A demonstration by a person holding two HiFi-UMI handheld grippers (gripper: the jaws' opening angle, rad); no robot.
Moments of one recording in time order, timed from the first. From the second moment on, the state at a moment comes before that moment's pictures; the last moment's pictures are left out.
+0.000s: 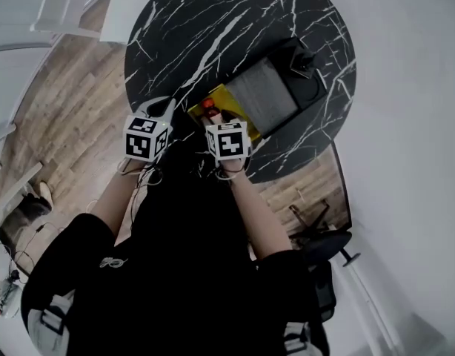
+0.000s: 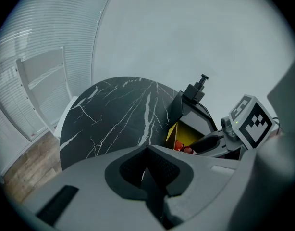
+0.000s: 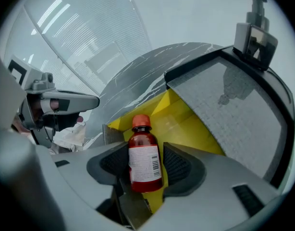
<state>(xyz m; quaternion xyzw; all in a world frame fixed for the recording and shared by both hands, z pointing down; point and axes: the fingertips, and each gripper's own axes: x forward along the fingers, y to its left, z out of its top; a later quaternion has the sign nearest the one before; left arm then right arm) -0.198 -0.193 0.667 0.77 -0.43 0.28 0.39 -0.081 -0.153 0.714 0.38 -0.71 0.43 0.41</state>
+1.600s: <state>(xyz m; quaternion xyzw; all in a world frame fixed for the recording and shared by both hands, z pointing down) -0.120 -0.115 0.612 0.77 -0.47 0.28 0.32 -0.051 -0.121 0.662 0.38 -0.79 0.37 0.30</state>
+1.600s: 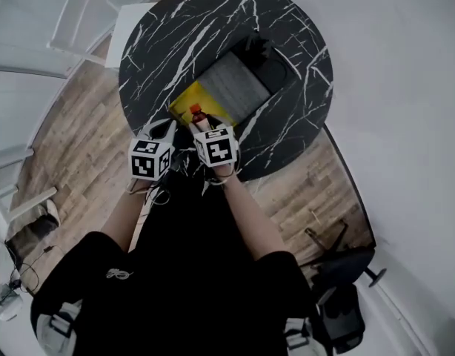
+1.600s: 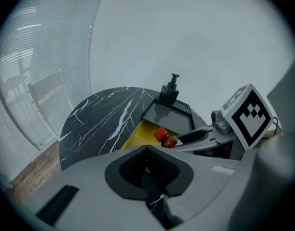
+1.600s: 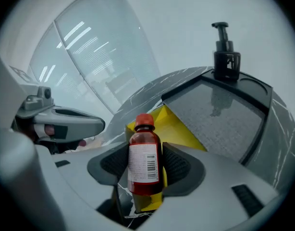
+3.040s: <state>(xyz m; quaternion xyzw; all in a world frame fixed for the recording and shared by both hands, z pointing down) -0.054 -0.070 0.398 0.82 -0.55 0.12 0.09 0.034 -0.078 0.373 0.48 -0.87 0.06 0.00</state>
